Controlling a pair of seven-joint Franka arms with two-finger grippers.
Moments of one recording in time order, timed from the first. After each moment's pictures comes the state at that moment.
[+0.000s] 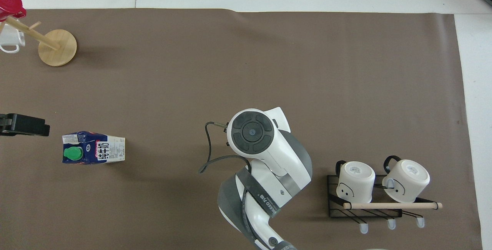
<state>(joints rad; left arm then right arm) 0.05 -0.17 -0.08 -1.71 -0.04 1.51 0.04 0.70 0.29 -0.05 -1.83 -0.02 2.16 1.07</state>
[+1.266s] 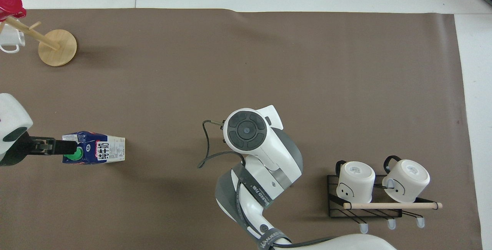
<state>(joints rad) 0.05 -0.34 -0.09 -2.13 -0.04 1.83 0.11 0.70 0.36 -0.05 -1.82 -0.02 2.24 1.04</state>
